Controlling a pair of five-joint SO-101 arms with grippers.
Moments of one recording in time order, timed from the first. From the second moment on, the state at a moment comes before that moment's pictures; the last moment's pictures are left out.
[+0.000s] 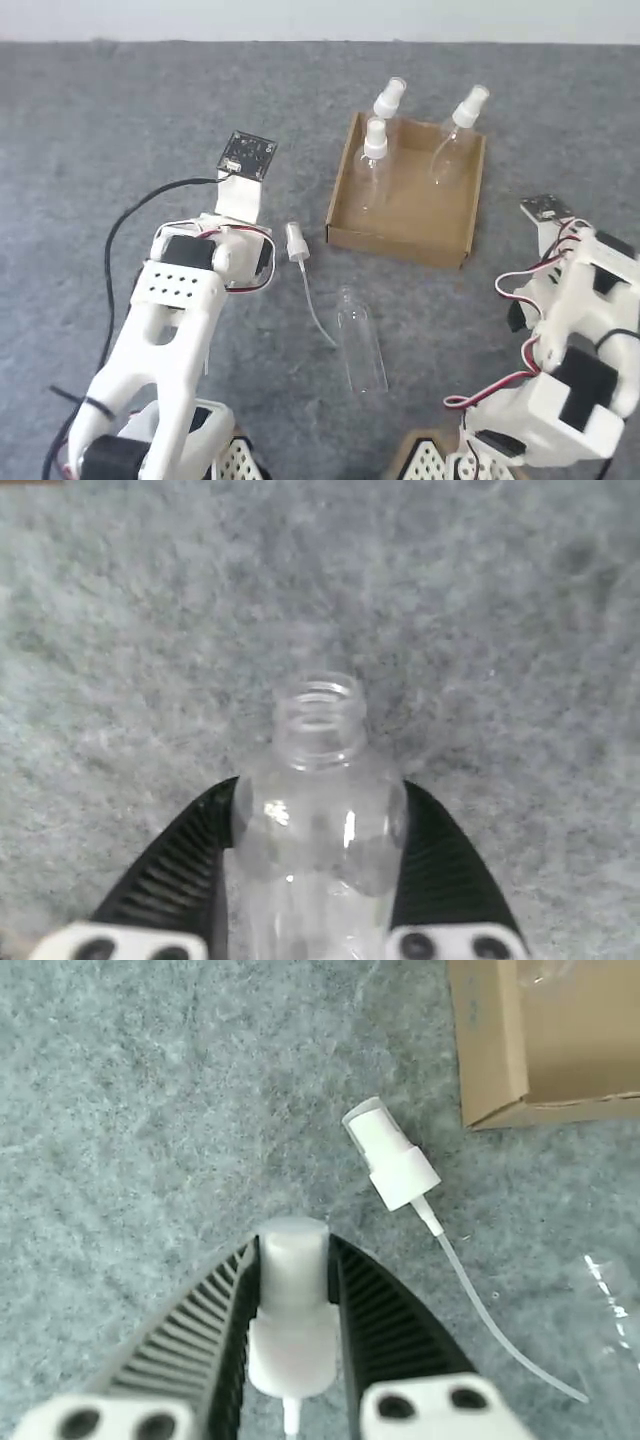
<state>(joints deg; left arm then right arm) 4.0 -27.6 48.8 55.1 -2.7 28.2 0.8 33.7 65.6 43.6</state>
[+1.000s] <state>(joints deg) 4.0 -50.5 18.1 75.2 -2.7 -35.7 -46.1 33.8 69.5 8.9</state>
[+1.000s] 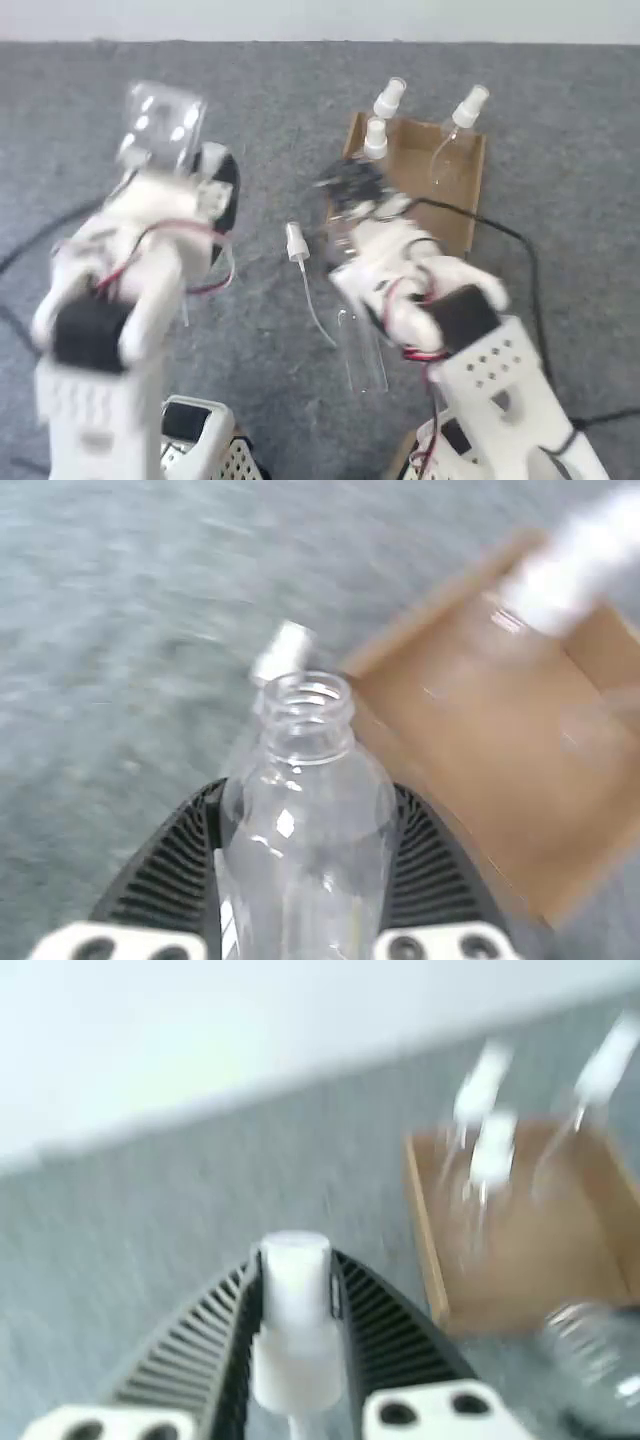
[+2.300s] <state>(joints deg) 0.8 -65.4 33.2 49.2 18.8 -53.0 -53.7 70.4 19.4 8.0</state>
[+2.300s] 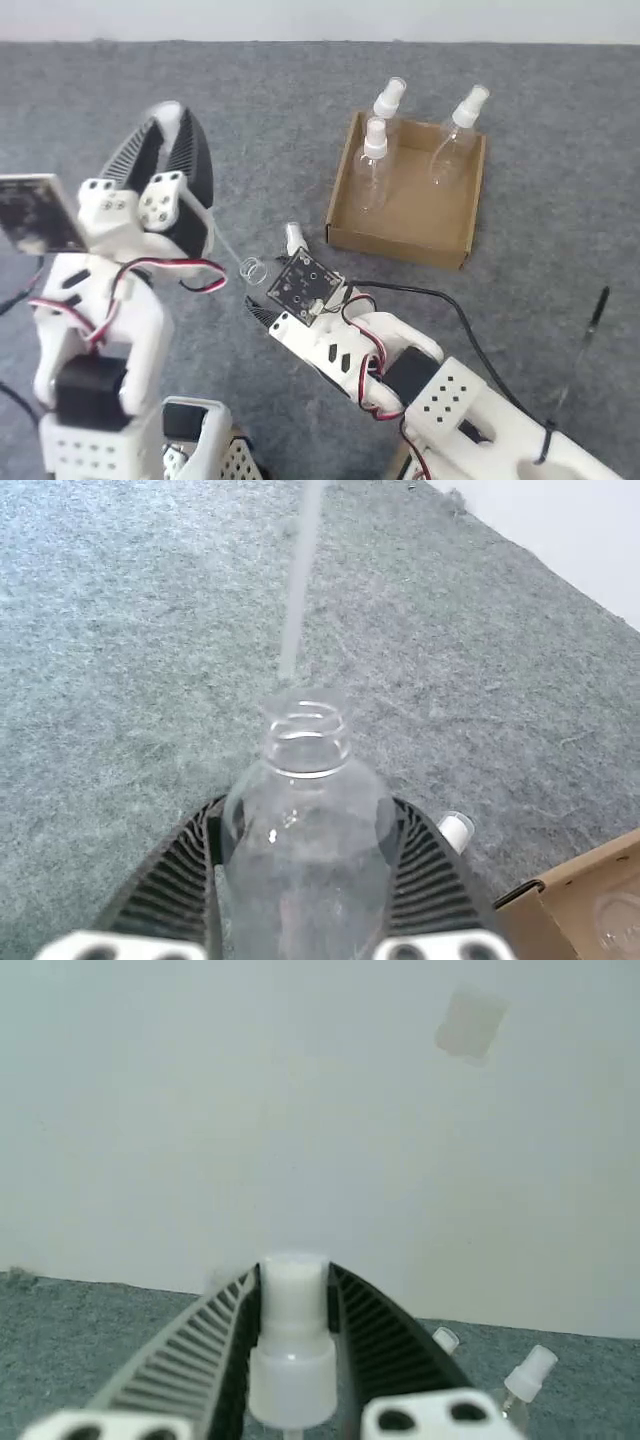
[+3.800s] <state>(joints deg) 9.1 -65.6 46.5 51.0 11.4 -46.2 -53.8 70.5 17.0 -2.2</state>
